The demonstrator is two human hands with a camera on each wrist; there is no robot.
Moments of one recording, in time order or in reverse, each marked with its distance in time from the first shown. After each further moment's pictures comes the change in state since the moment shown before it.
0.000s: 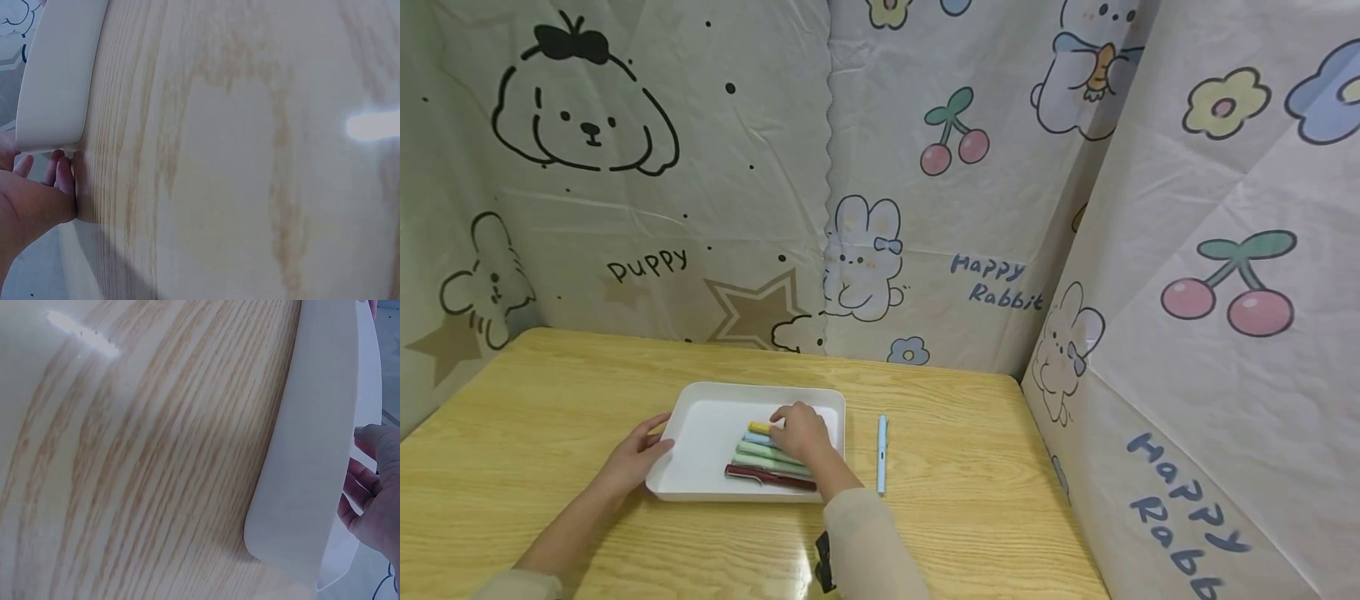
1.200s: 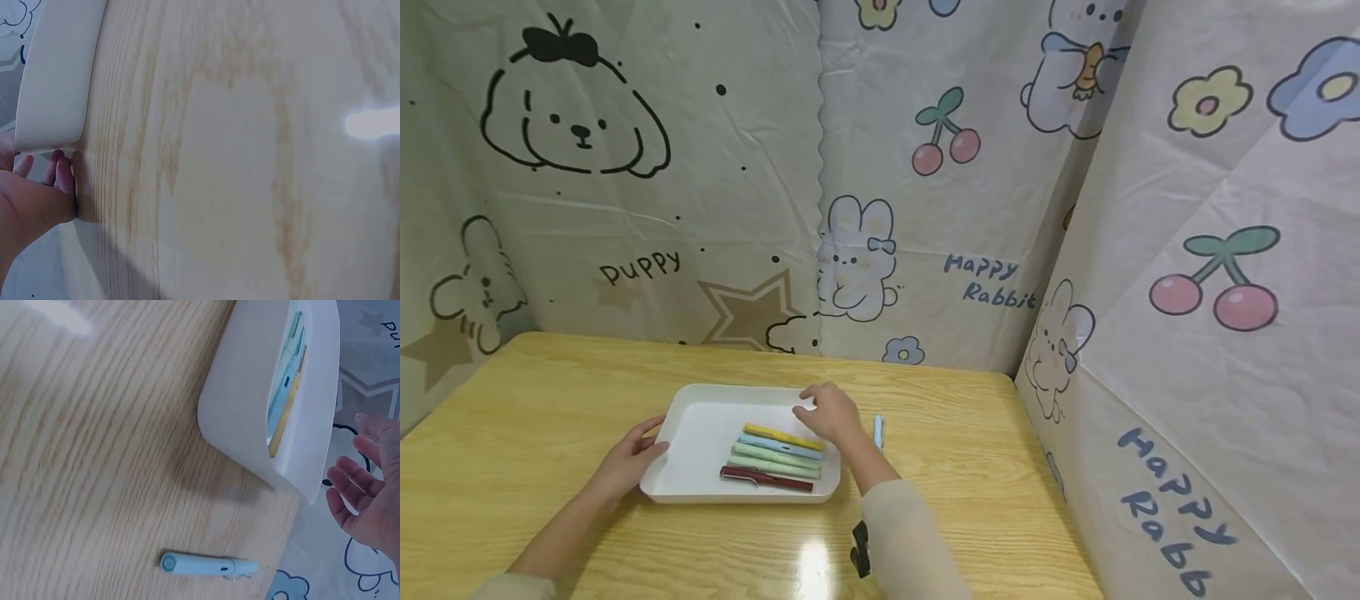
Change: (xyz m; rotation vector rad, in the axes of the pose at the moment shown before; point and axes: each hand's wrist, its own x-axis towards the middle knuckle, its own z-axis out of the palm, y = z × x) left_hand -0.001 0.003 0.000 0.021 -0.001 -0.009; right_hand -0.014 0.023 -0.056 -0.004 0.084 0.008
